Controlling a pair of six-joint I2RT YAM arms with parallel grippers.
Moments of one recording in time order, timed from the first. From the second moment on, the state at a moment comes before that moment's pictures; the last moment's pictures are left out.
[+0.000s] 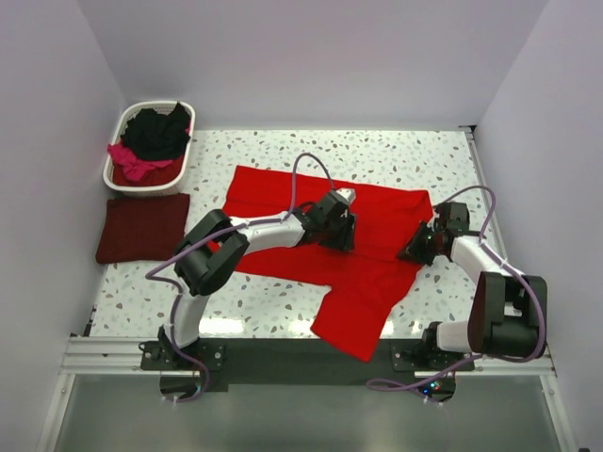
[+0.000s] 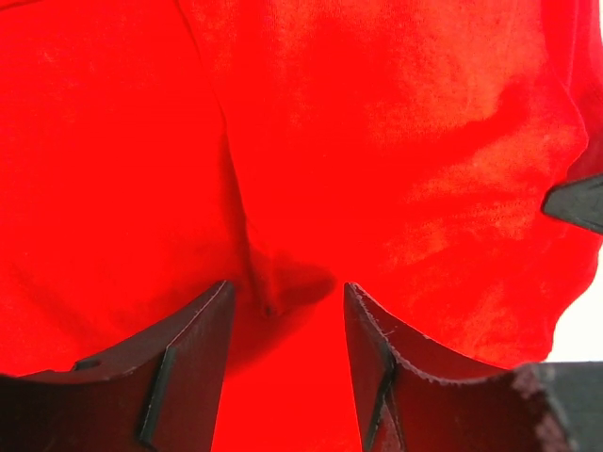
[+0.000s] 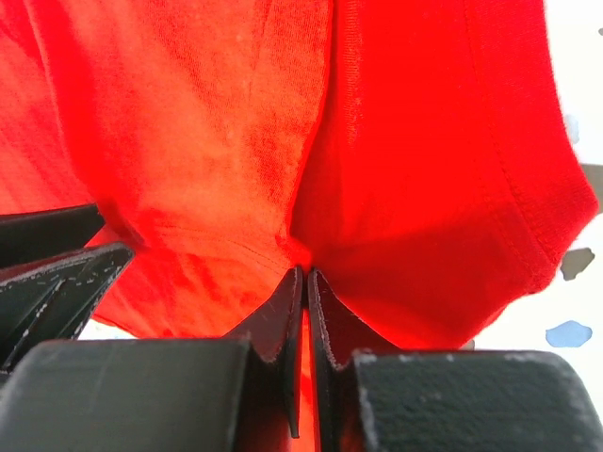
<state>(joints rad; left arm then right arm) -0.87 2.06 1.37 -0.16 0.05 -0.58 -0.11 1.36 0.65 -0.39 -0.35 0.50</state>
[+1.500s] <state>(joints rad) -0.89 2.09 1.40 -0.16 0.05 -0.60 -0.11 1.40 0.66 -0.41 -0.35 0.48</state>
